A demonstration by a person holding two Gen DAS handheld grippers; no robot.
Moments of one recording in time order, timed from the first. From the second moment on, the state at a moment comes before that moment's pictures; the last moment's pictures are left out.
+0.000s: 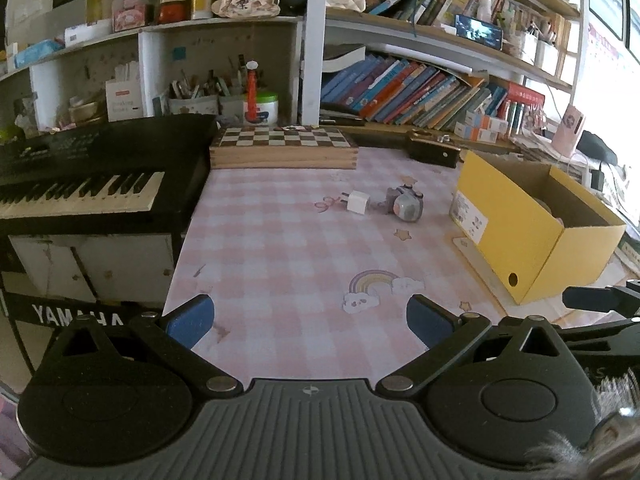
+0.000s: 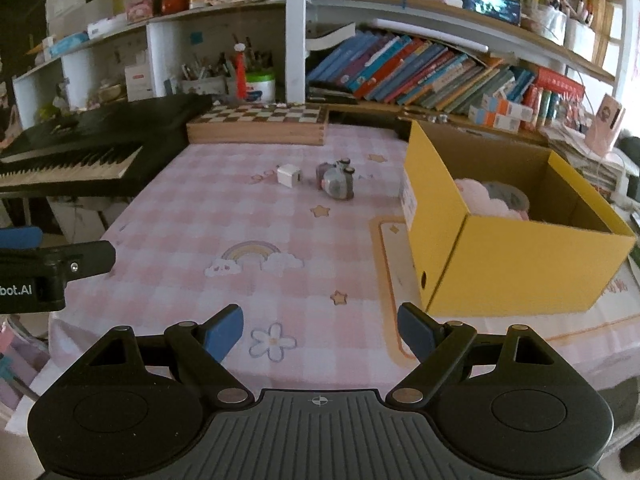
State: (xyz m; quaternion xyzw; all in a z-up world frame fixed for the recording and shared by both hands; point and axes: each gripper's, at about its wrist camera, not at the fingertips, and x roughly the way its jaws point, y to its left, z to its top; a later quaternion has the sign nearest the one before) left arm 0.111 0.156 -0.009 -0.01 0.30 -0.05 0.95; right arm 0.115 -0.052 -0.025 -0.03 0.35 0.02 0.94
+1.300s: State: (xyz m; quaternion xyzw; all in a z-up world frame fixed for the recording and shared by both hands) left arm 0.344 0.106 -0.036 0.02 0.34 -0.13 0.93; right arm 0.308 -0.056 -0.060 -0.02 0.36 0.01 0.93
